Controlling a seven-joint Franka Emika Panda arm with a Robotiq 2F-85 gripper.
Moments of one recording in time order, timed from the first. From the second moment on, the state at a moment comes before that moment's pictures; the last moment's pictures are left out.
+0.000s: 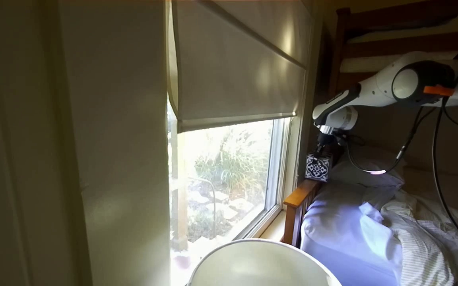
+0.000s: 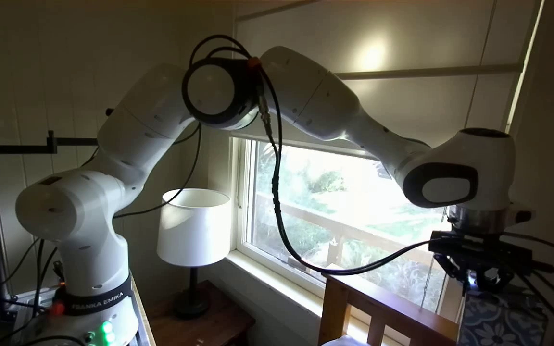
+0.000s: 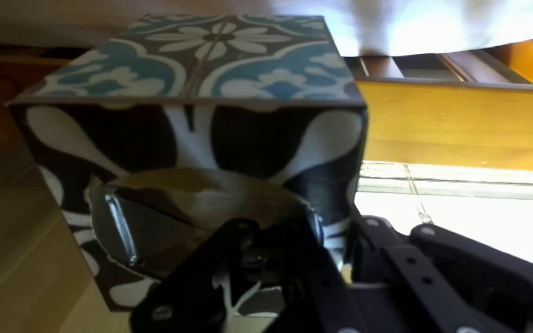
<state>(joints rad) -0.63 0.64 -0.08 -1.41 0.22 2.31 -1.03</state>
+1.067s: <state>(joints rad) -0.44 0.07 -0.11 -2.09 0.33 2.30 -0.88</state>
